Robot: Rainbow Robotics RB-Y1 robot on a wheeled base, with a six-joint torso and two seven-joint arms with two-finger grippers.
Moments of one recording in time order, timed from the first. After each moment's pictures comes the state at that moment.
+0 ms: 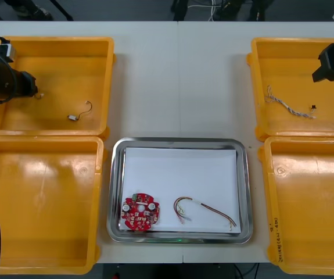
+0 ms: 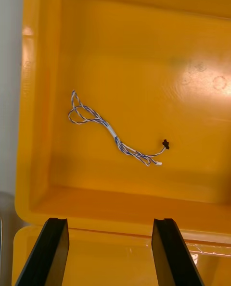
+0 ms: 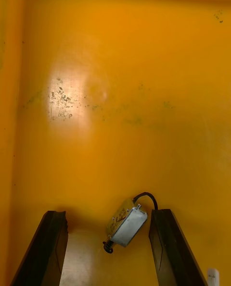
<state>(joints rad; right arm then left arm) -0.79 -0.66 -0.17 -1.65 -0.60 1.92 1.53 -0.90 0.64 0.08 -0.70 0.58 0.97 -1.73</state>
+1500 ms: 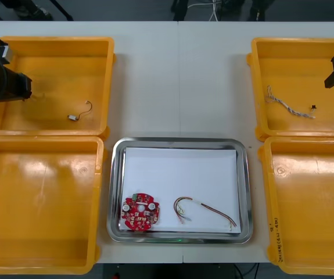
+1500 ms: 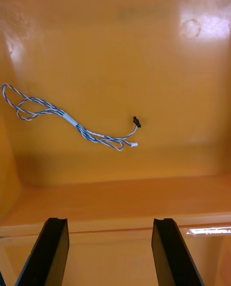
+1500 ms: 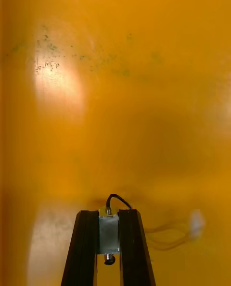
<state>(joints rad) -0.91 -0.68 -0.20 -1.27 -0.53 1.89 1.53 -0.90 0.67 0.10 -0.76 0.64 1.18 -1.73</state>
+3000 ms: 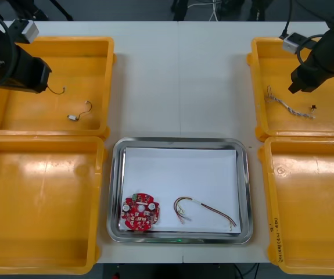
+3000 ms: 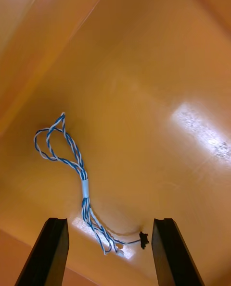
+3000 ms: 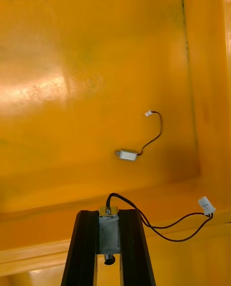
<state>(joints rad) -1.04 -0.60 -0.01 -0.89 -0.54 1.50 2.31 -0.72 0.60 0.11 -1.72 0.59 1.85 -1.48</state>
